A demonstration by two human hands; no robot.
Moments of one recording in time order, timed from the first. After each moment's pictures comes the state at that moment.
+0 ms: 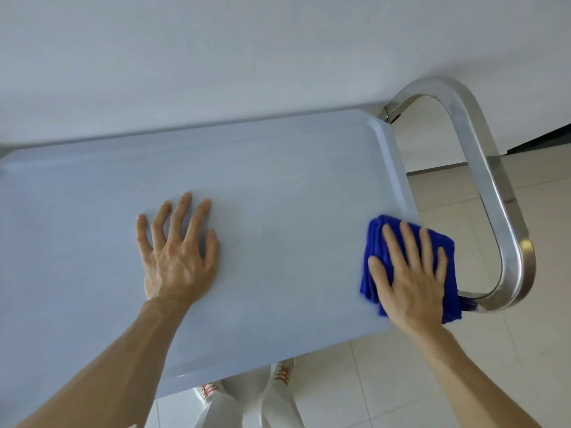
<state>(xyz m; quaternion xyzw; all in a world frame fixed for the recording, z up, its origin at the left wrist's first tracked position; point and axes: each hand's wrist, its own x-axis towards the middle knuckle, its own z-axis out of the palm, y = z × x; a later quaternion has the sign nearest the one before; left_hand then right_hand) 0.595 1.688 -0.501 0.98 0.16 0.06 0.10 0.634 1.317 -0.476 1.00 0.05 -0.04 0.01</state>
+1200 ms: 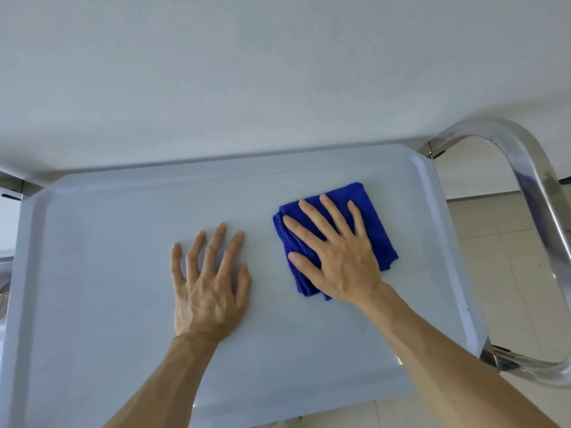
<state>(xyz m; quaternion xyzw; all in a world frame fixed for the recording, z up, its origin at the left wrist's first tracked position) 0.596 1.686 -0.491 0.98 0.15 0.04 0.08 0.725 1.477 -0.492 0.93 0.38 0.02 -0.04</state>
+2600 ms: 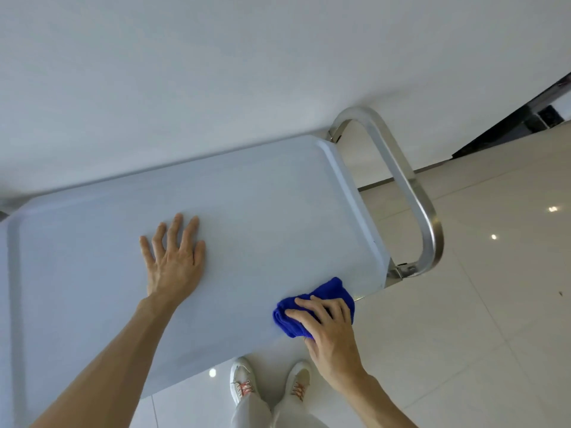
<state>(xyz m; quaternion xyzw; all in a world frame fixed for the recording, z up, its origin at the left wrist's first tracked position) 0.596 1.691 -0.468 0.97 0.14 -0.08 0.17 0.503 1.388 -0.442 0.97 0.19 -0.05 -0.17</state>
